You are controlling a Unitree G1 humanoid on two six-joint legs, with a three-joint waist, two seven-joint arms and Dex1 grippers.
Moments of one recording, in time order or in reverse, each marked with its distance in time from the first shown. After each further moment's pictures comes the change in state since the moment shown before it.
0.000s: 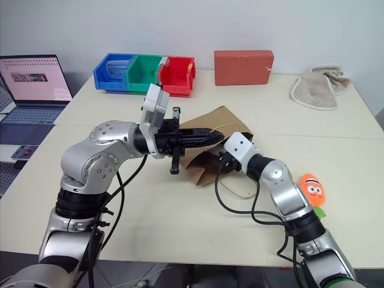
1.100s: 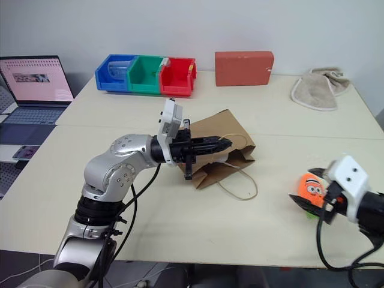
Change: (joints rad) left arm 0.064 -0.102 -0.034 0.042 0.062 -0.055 0.044; right arm 0.764 -0.460 -0.915 -0.567 0.492 0.390 0.435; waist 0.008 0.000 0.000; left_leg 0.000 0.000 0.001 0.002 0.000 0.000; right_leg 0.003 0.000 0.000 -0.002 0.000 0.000
